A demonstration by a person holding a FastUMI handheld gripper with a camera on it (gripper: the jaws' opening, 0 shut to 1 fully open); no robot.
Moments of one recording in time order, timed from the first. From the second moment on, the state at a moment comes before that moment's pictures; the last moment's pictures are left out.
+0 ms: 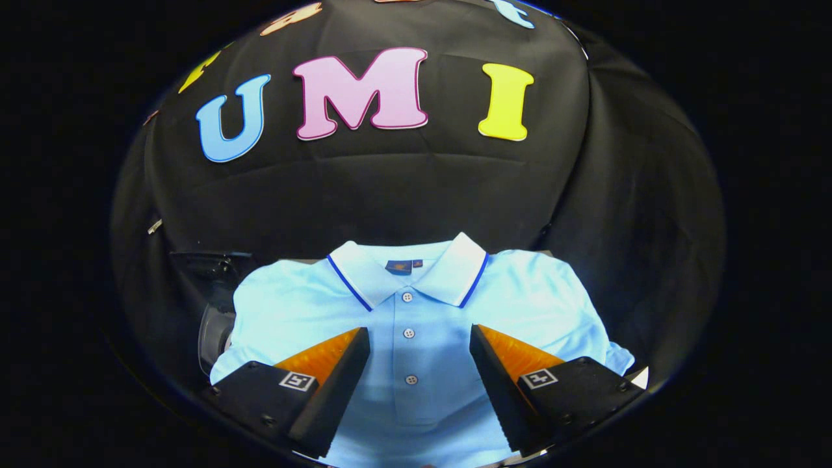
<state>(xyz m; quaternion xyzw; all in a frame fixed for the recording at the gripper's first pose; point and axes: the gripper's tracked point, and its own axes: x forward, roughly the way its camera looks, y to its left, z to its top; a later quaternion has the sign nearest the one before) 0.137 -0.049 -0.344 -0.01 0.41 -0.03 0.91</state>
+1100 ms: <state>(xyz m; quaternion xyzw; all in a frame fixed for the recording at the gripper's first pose) 0.123 -0.036 -0.367 -0.02 0.53 -0.01 0.85</state>
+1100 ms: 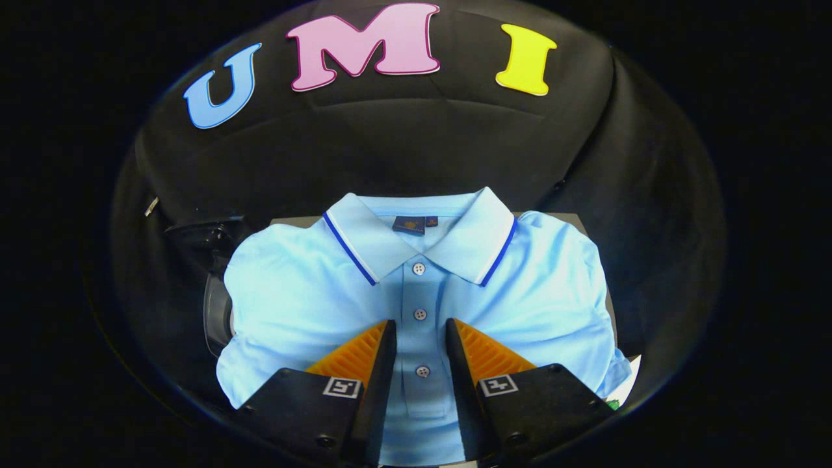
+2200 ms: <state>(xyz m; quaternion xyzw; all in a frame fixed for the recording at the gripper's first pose) 0.128 -0.039 -0.368 -0.01 0.51 -0.01 0.86</state>
